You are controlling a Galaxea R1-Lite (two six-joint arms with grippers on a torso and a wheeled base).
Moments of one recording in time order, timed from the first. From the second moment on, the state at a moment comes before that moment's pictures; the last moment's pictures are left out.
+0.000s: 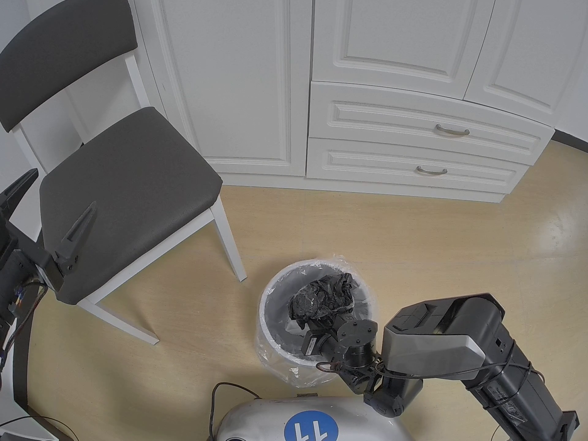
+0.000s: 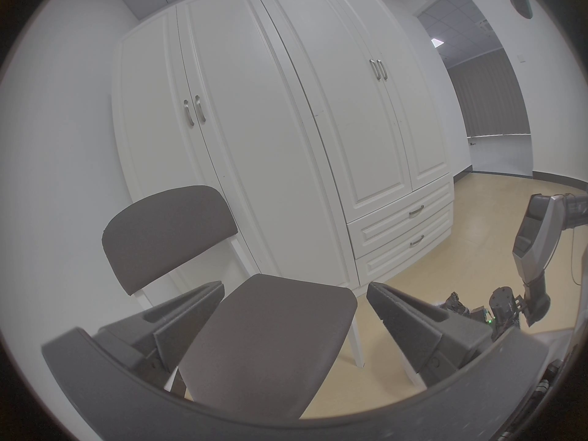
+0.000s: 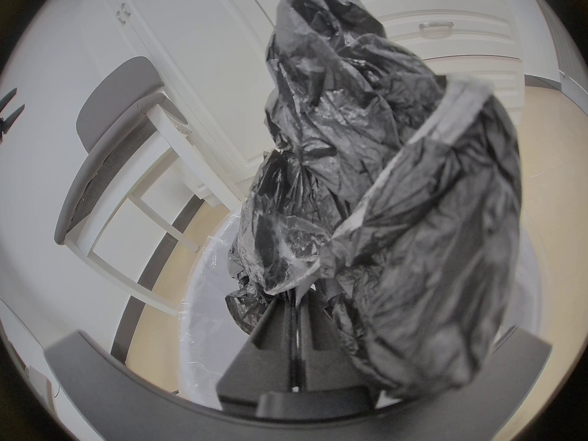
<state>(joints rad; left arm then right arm) -0.36 1.01 -0.35 -0.87 0.16 0.46 0.74 2.71 -0.95 -1.55 -0.31 0.45</state>
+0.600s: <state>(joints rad) -0.36 1.00 -0.35 -0.87 0.16 0.46 0.76 2.71 -0.95 -1.55 -0.31 0.40</state>
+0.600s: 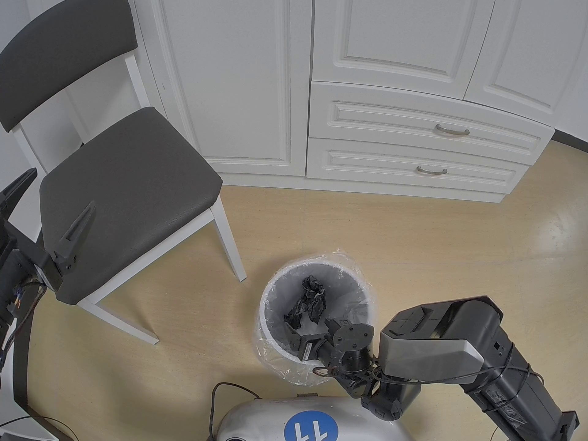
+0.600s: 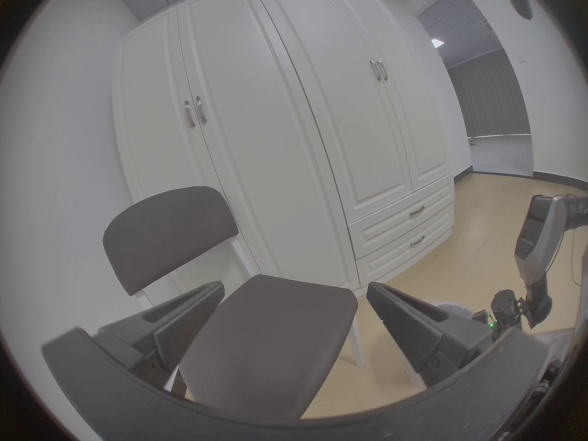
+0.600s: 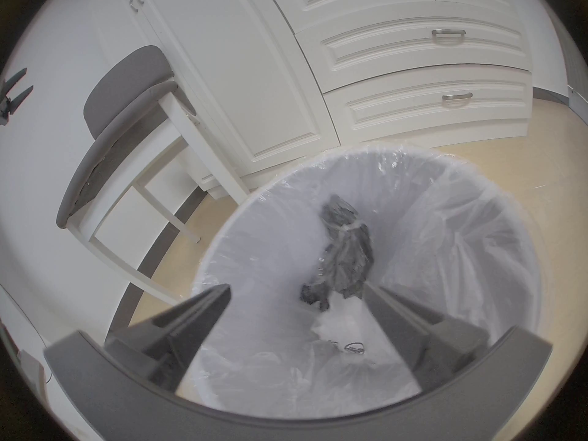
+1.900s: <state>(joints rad) -0.36 1.00 -0.35 -0.87 0.16 0.45 0.66 2.39 -0.70 -1.55 -0.35 0.15</state>
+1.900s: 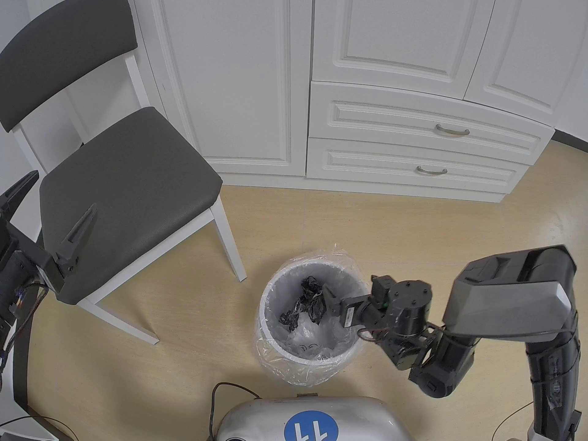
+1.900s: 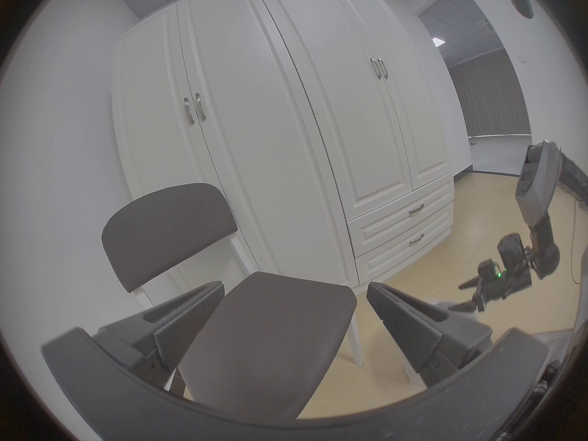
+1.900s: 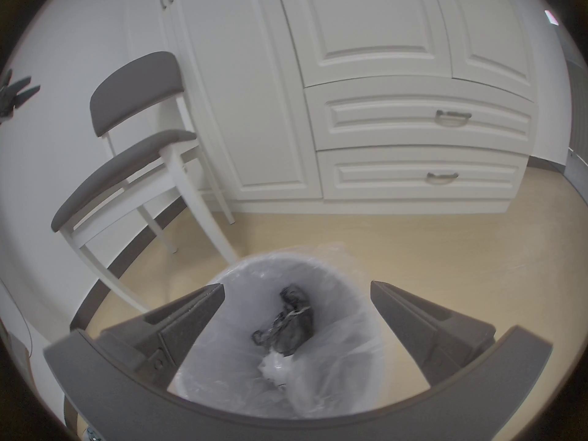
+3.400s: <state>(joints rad) -0.19 0.77 -0.25 -0.53 0.22 0.21 0.28 1.40 -0.14 -1.03 -0.35 0.01</state>
